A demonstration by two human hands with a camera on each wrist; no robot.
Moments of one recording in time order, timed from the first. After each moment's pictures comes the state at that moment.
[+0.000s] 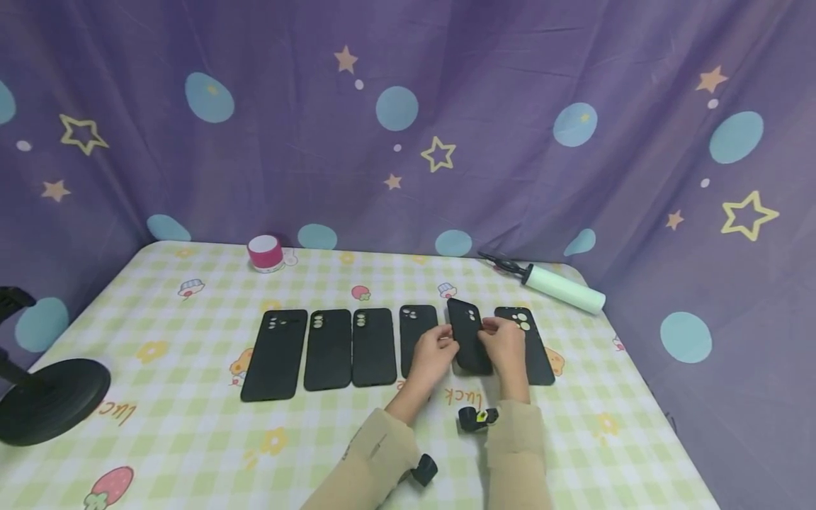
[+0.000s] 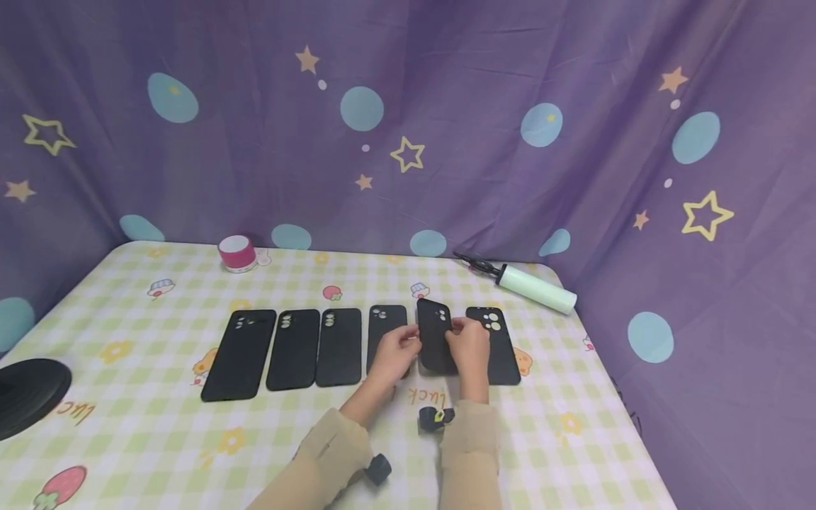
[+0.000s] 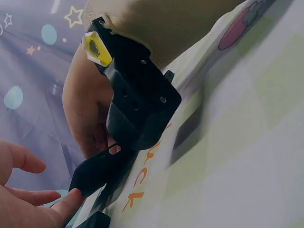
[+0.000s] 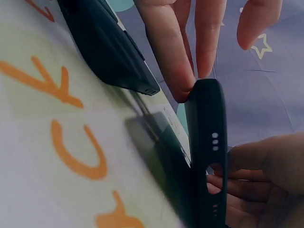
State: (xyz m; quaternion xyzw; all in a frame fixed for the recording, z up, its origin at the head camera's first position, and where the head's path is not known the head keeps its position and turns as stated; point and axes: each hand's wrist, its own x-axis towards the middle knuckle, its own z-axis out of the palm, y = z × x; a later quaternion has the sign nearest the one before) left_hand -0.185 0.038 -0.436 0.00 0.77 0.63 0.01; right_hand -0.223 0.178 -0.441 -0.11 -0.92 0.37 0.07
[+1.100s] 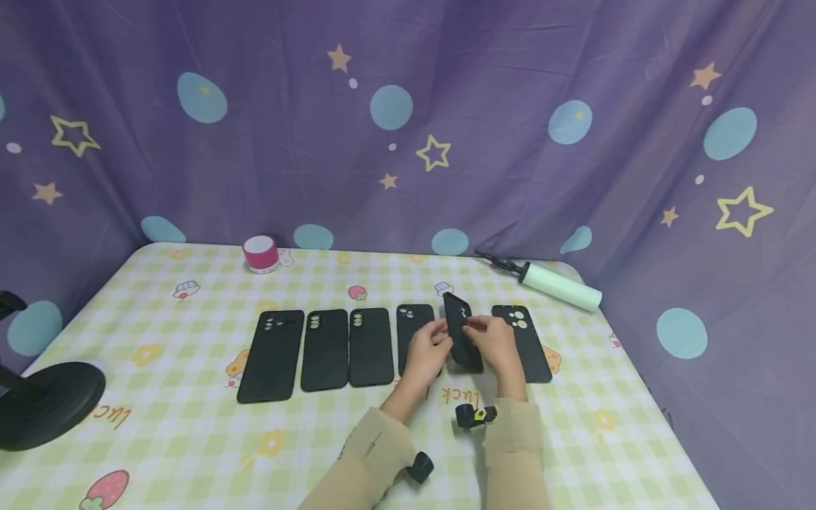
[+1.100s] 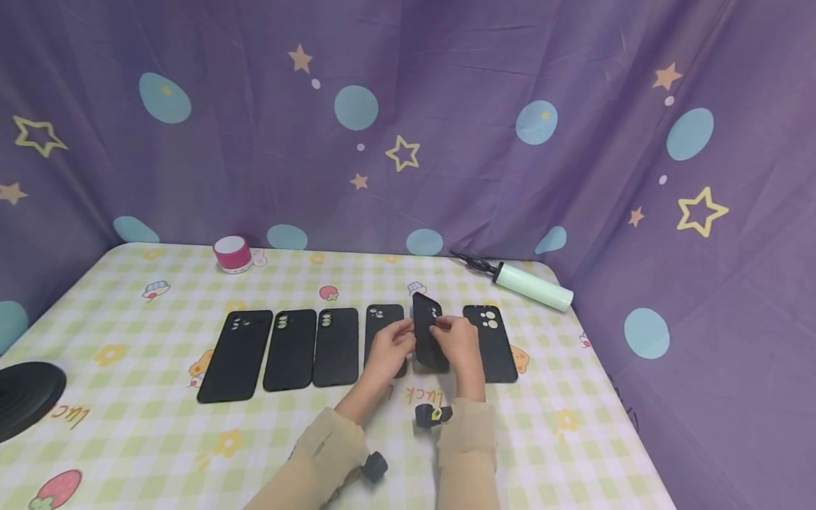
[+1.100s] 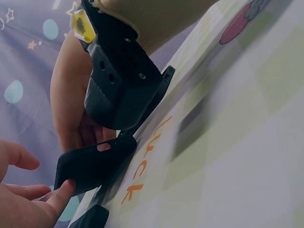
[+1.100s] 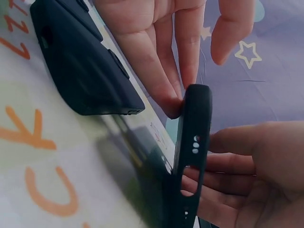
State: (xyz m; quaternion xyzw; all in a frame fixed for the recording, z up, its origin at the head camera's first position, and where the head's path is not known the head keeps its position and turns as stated) left_hand -0.189 0.034 -0.438 0.01 0.75 0.66 0.00; right_hand -0.221 0.172 -0.429 -0.06 -0.92 0.39 -0.01
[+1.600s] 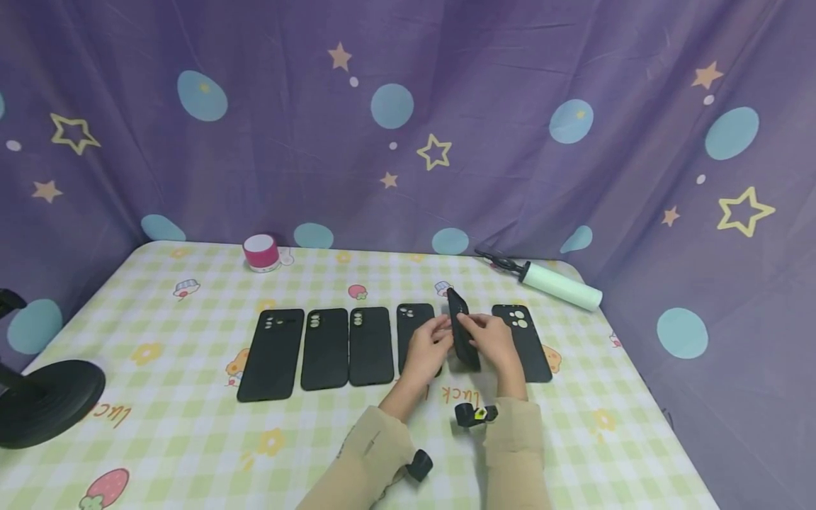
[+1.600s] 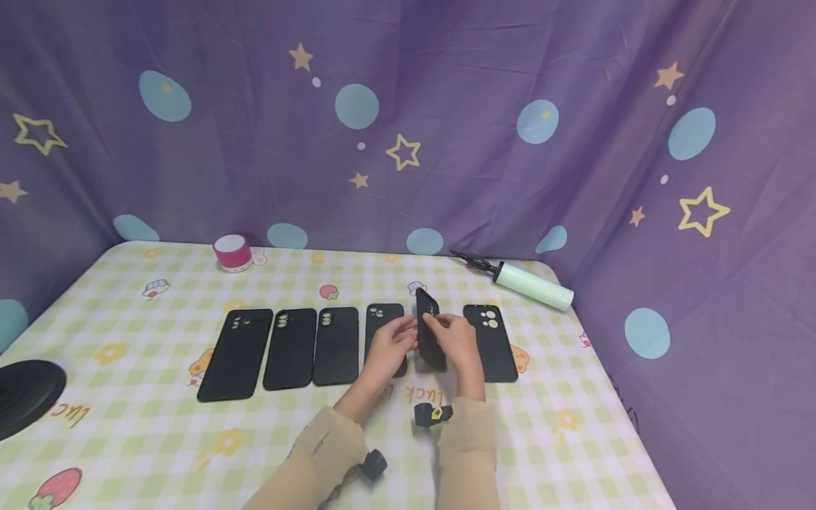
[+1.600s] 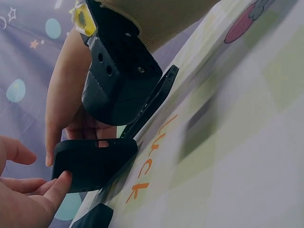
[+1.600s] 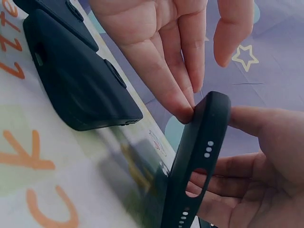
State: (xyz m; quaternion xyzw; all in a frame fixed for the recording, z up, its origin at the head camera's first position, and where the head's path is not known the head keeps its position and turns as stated) left_hand -0.189 0.031 -0.435 0.04 0.74 0.67 0.01; right_hand -0.223 0.172 -0.429 -0.07 -0.89 0.46 -0.04
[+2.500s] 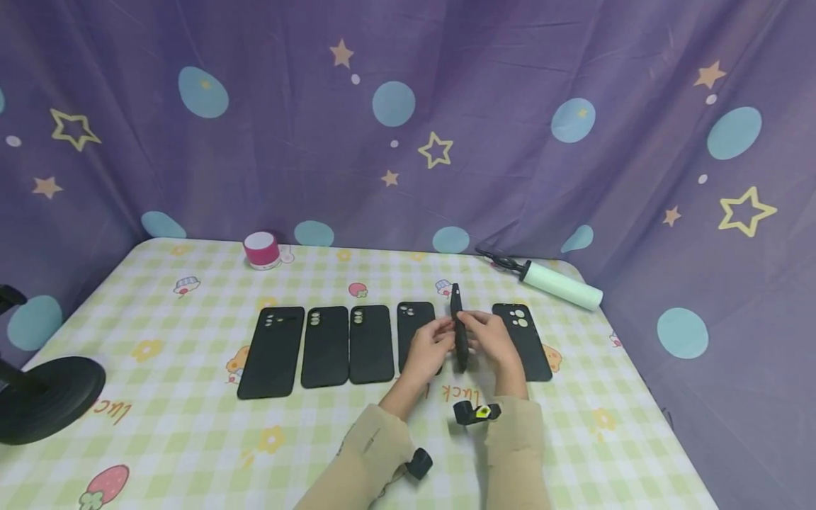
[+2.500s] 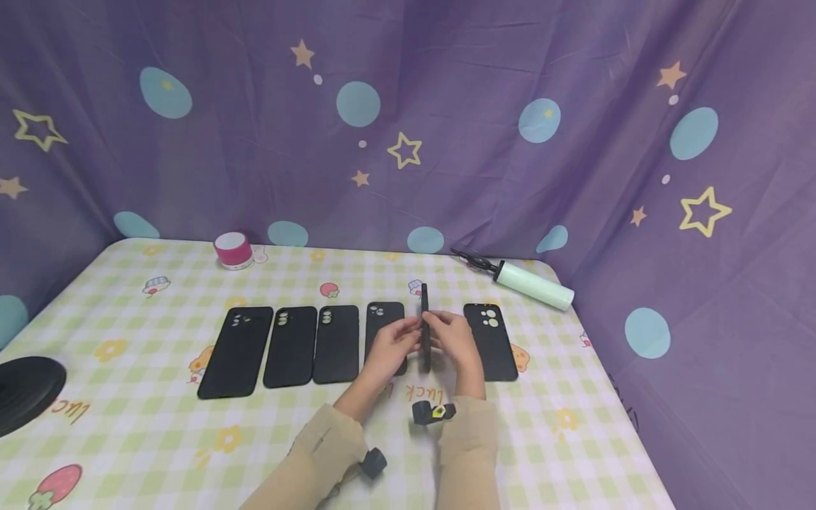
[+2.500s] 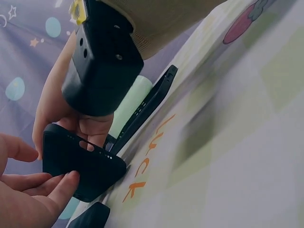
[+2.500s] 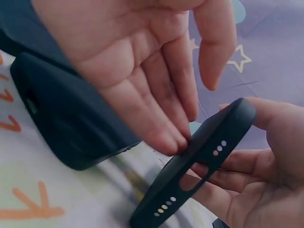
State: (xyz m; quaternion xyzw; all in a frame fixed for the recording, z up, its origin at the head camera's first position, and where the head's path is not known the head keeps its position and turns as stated) left_hand -0.190 0.034 -0.437 0.04 0.72 0.69 0.03; right_hand -0.225 0.167 -0.429 -0.08 -0.77 0.62 -0.08
